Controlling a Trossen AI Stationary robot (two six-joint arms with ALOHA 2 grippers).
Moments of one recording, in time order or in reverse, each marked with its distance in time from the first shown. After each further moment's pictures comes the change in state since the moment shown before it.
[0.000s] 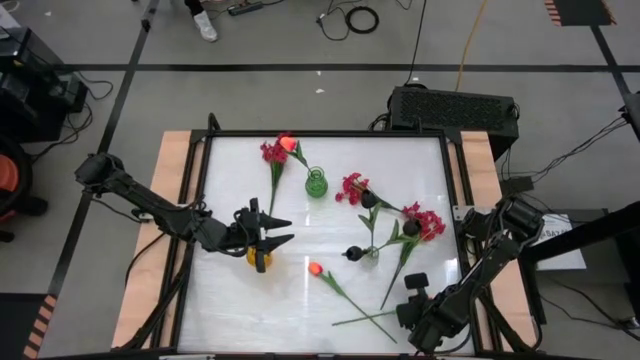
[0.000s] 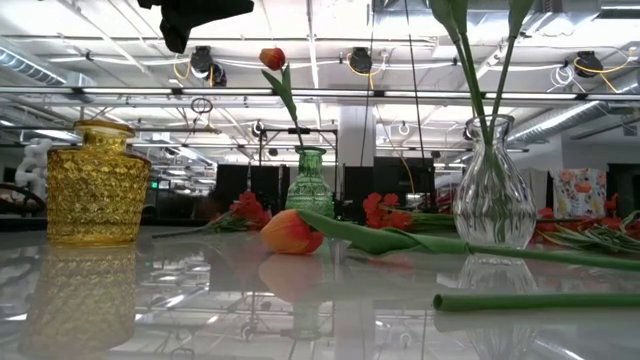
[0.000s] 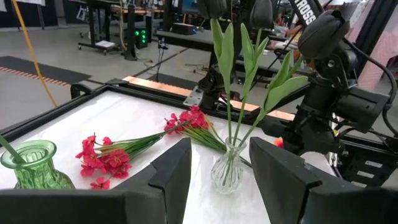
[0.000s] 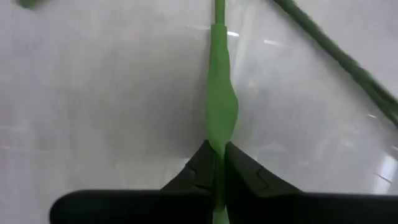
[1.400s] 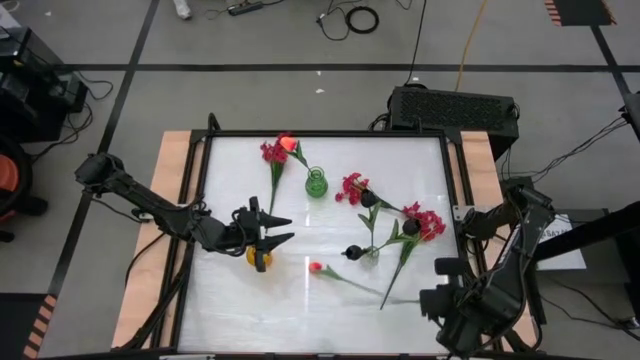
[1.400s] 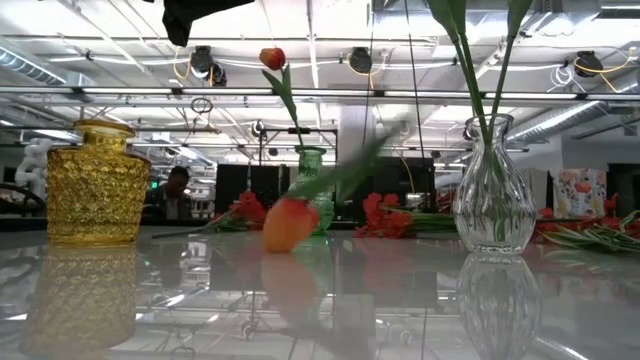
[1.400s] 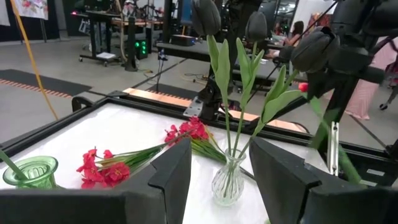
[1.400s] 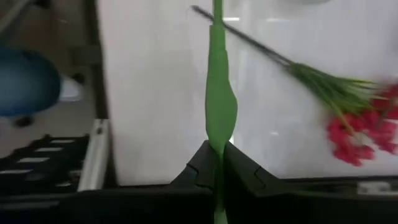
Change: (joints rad) left arm 0.000 0.000 0.000 0.053 -0.007 0.050; right arm 0.023 -0.138 0.586 -0.715 -0.066 0.193
